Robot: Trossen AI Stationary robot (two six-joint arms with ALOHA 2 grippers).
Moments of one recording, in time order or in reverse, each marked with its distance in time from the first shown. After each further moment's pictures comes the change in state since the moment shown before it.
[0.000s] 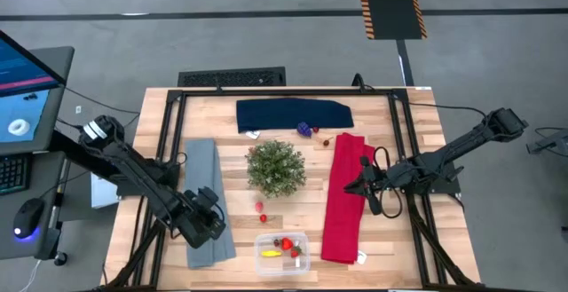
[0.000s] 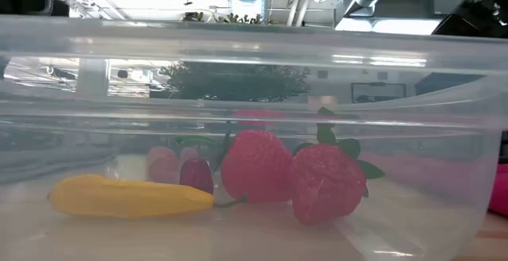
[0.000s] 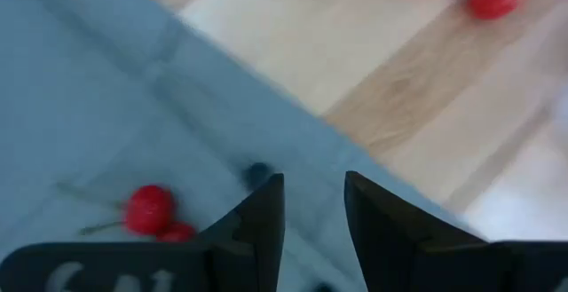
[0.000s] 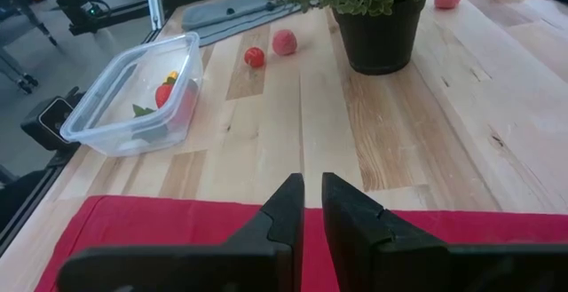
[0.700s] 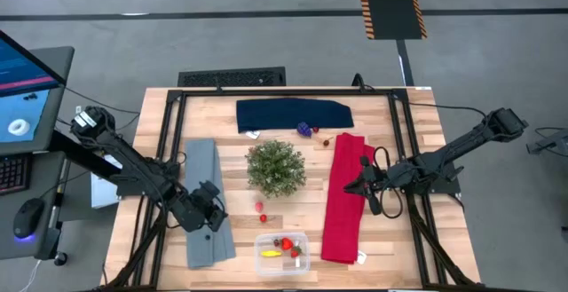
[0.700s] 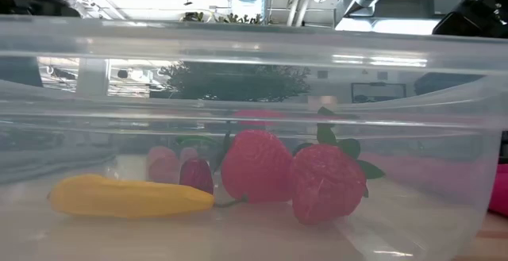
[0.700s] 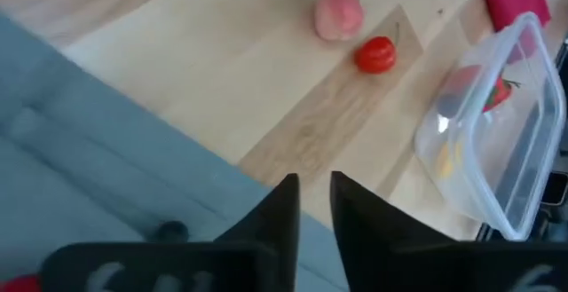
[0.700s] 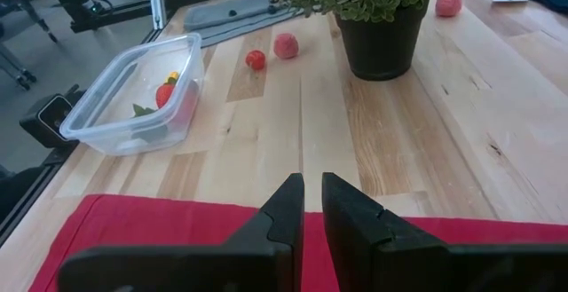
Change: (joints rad) left arm 0.054 -0.225 -0.278 0.460 -0.046 0.088; right arm 0.000 0.000 0.000 0.009 0.002 -0.027
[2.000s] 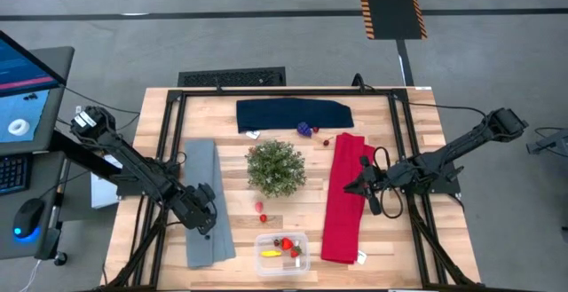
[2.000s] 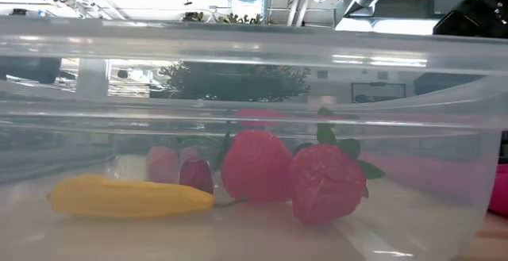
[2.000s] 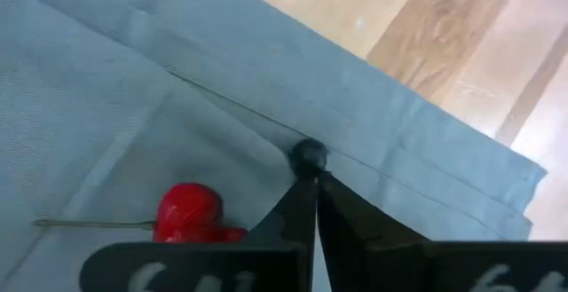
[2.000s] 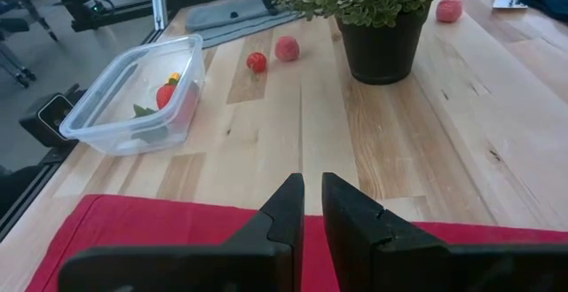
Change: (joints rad) left arm 0.007 0.000 -0.064 -0.123 0.232 0.155; right arm 0.000 0.000 0.000 0.007 0.001 -0.018
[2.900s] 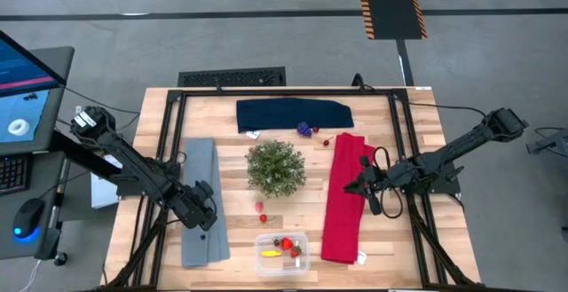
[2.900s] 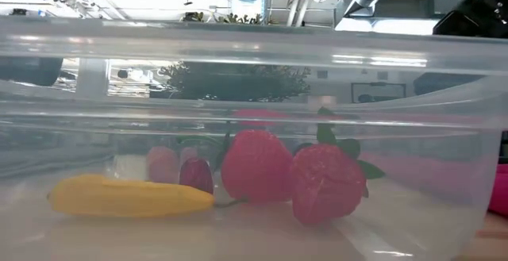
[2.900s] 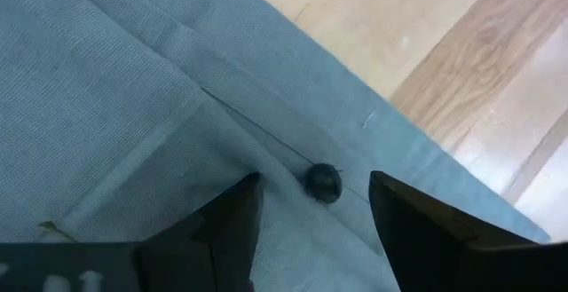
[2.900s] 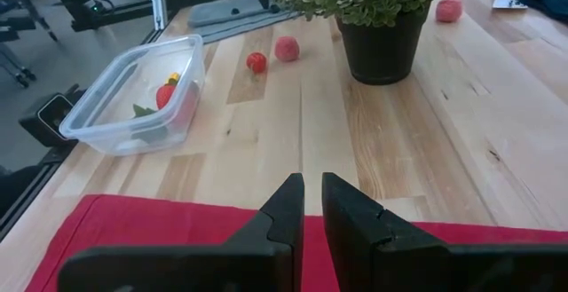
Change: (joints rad) left arm 0.000 0.000 -0.008 -0.040 -0.021 -0.120; right arm 0.000 0.000 0.000 0.001 0.000 0.000
